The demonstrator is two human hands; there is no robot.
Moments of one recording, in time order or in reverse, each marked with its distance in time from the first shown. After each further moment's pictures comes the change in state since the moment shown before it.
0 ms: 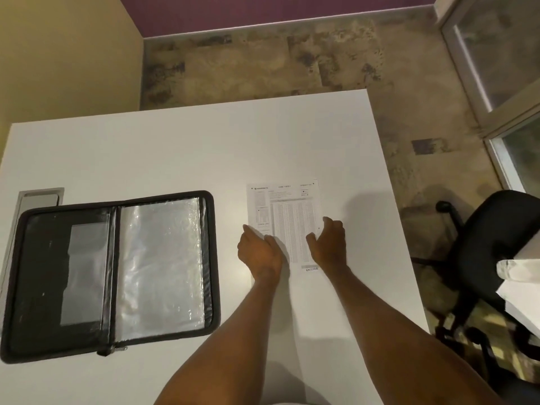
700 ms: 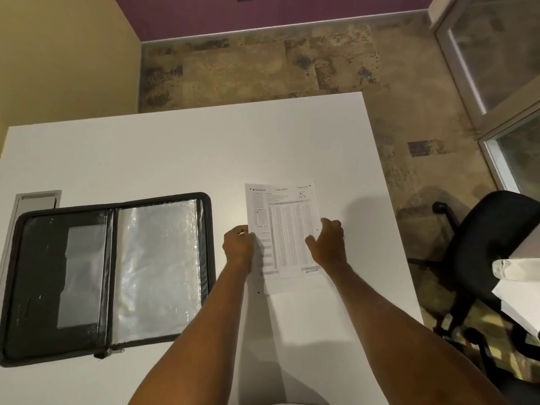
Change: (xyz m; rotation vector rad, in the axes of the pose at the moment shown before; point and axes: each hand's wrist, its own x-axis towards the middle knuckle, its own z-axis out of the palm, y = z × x) left_hand 0.040 -0.015 -0.033 -0.544 -0.225 -0.235; right_hand 0.006 0.010 -0.005 -0.028 -0.053 -0.036
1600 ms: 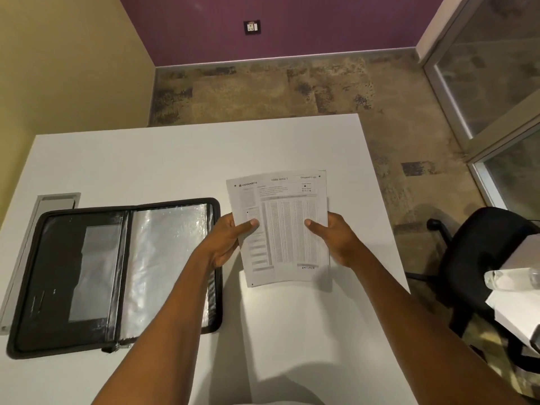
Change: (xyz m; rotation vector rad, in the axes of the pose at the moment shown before) left_hand -0.018 0.045 -0.081 -0.323 -0.760 0.215; right_hand -0.036 -0.039 -0.074 0.874 -0.435 -0.197
